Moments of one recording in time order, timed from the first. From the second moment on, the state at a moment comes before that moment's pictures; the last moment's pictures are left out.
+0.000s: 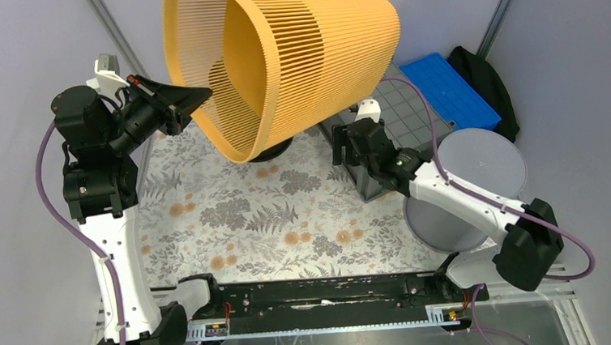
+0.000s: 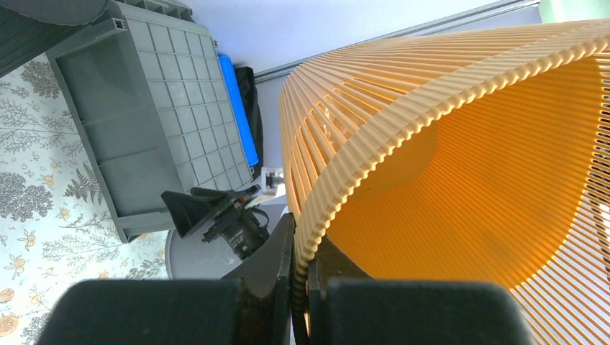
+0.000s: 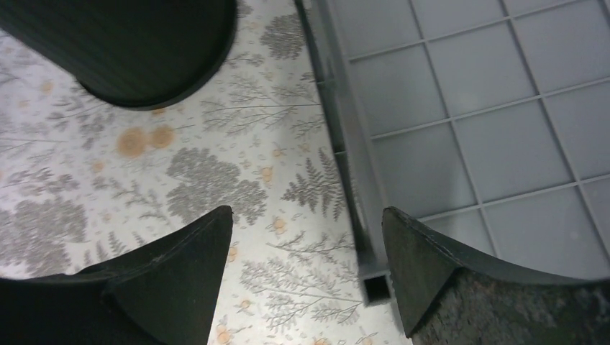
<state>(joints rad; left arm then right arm) 0.14 1.11 1.74 -0.71 0.72 -1.17 0.74 1.34 1.08 -0.30 0.42 0.42</state>
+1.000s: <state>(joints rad) 0.14 1.13 1.61 -0.59 0.72 -1.16 0.64 1.69 1.30 -0.15 0.11 0.32</state>
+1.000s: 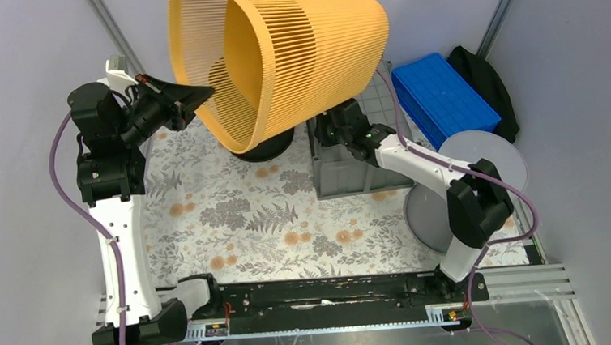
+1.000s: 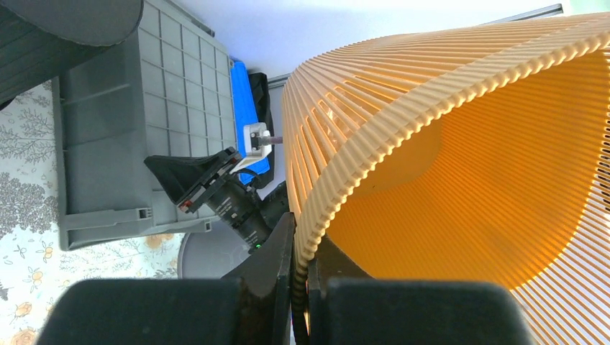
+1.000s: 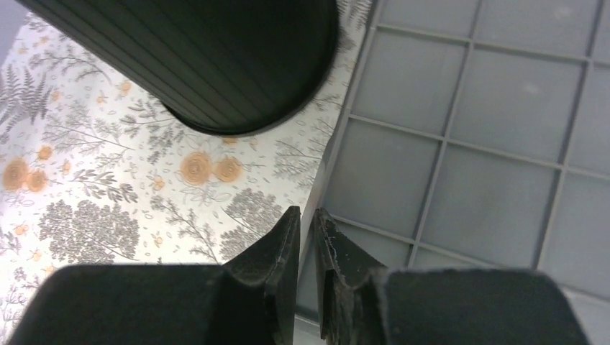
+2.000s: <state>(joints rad) 0.17 1.14 1.60 -0.53 0.77 -1.15 0.86 1.83 1.45 -0.10 0.10 0.28</state>
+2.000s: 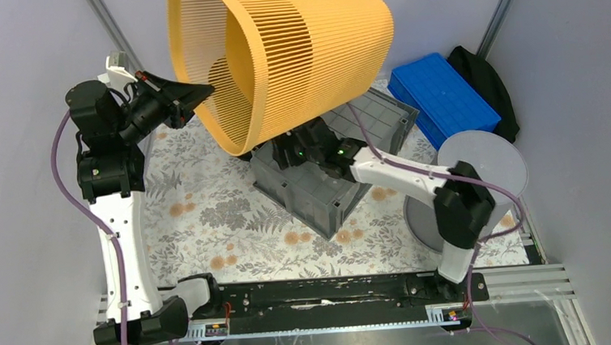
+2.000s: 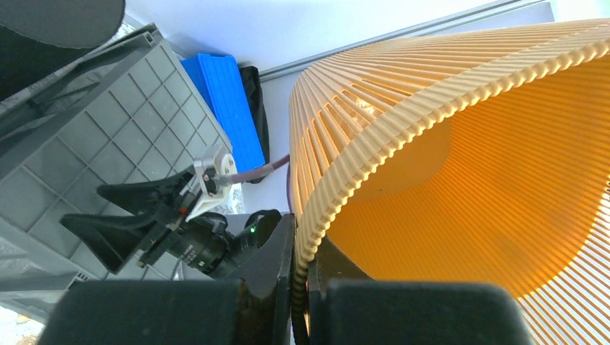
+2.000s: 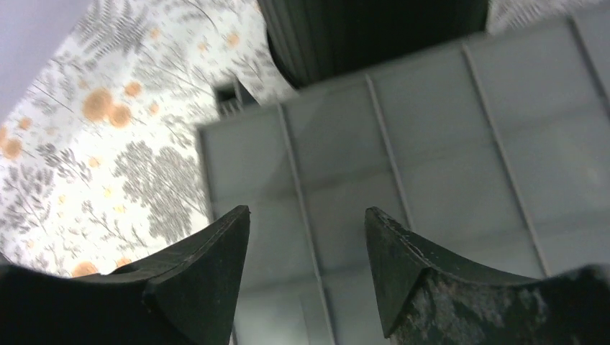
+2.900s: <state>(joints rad) 0.20 1.14 1.61 -0.53 0.80 -1.17 0.71 1.23 1.00 -0.63 0.51 0.62</state>
